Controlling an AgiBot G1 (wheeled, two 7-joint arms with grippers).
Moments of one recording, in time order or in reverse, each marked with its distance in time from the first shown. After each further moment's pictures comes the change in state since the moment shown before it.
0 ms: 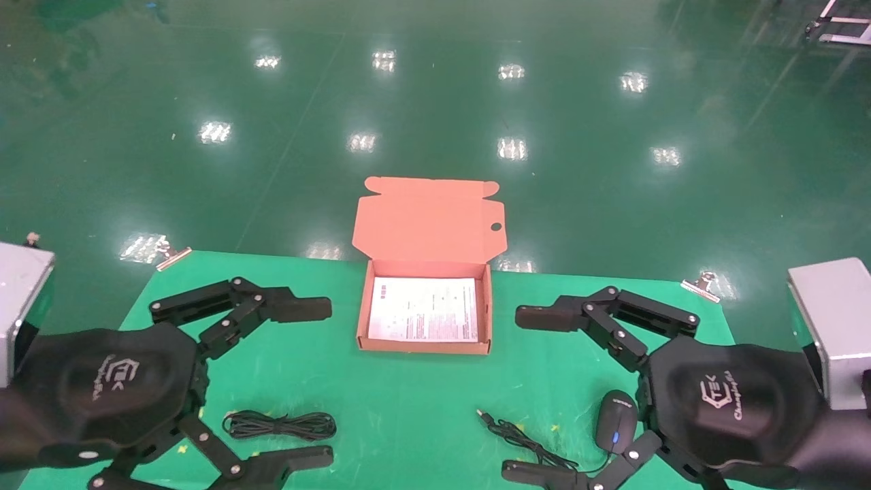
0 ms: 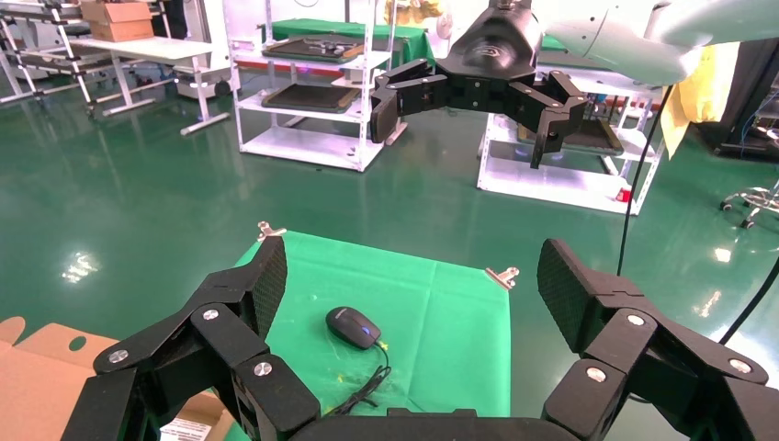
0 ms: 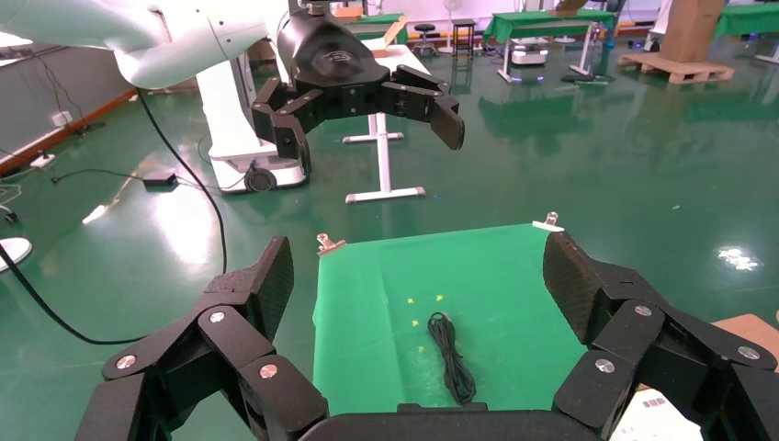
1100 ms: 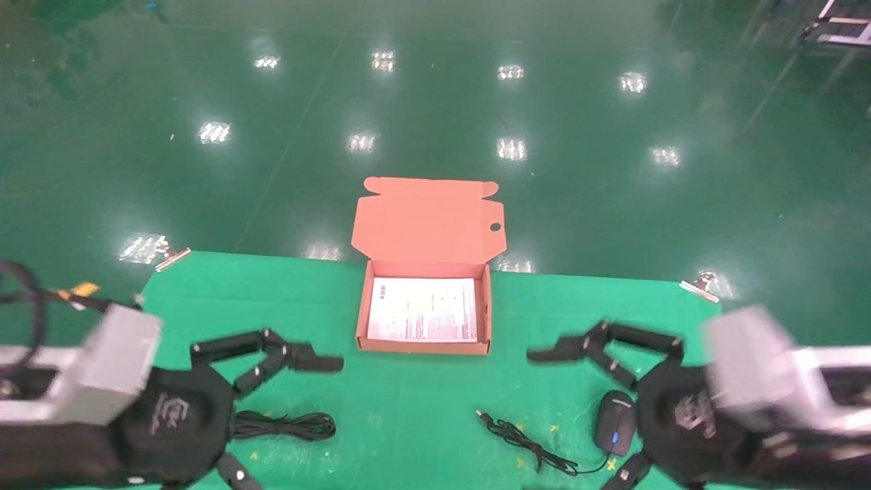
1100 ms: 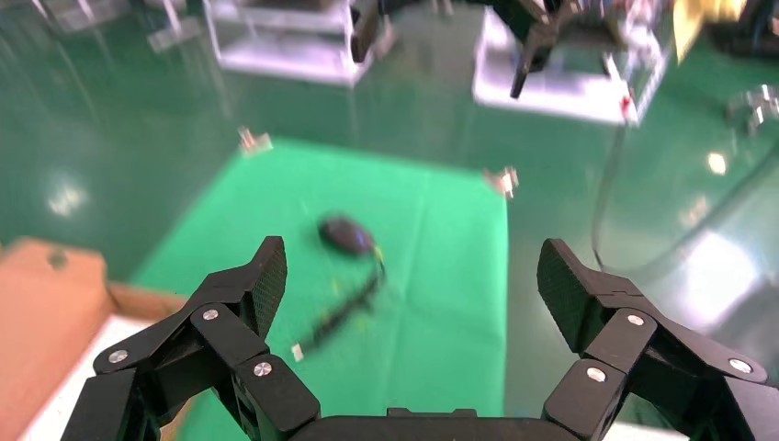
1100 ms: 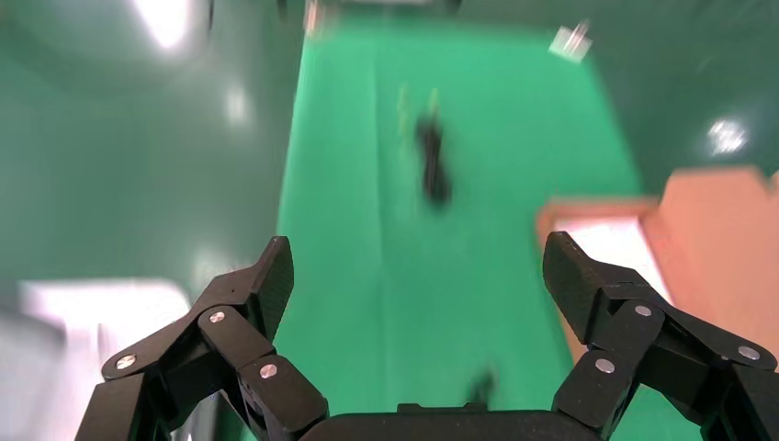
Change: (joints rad) left arm -0.113 0.020 0.116 -0.014 0.250 0.027 -0.030; right arm 0.212 0.006 -0.160 0.045 -0.350 -0.046 0.025
